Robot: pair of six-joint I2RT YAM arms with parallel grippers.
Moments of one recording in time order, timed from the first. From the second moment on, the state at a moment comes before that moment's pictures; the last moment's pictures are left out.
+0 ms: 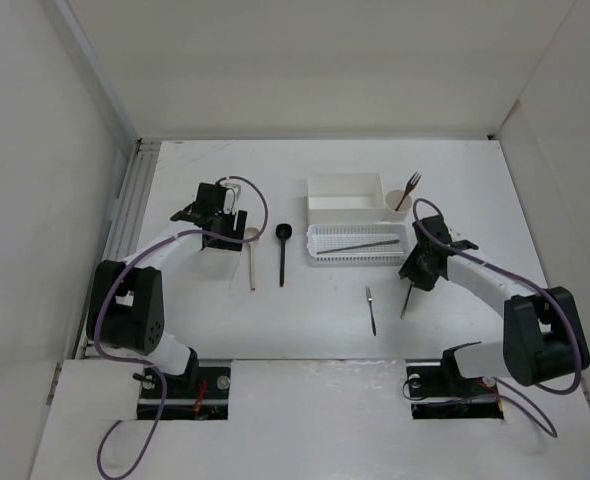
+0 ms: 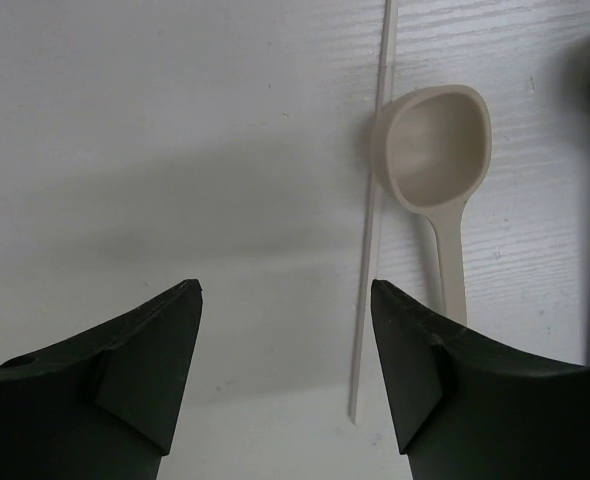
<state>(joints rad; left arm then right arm) -0.24 1.52 0.94 -0.40 -0.05 -0.03 0.23 1.33 0.70 -0.52 0.16 0.80</state>
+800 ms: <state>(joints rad) -0.24 1.52 1.02 -0.41 -0.07 -0.03 0.17 1.45 0.77 -0.58 0.14 0.76</state>
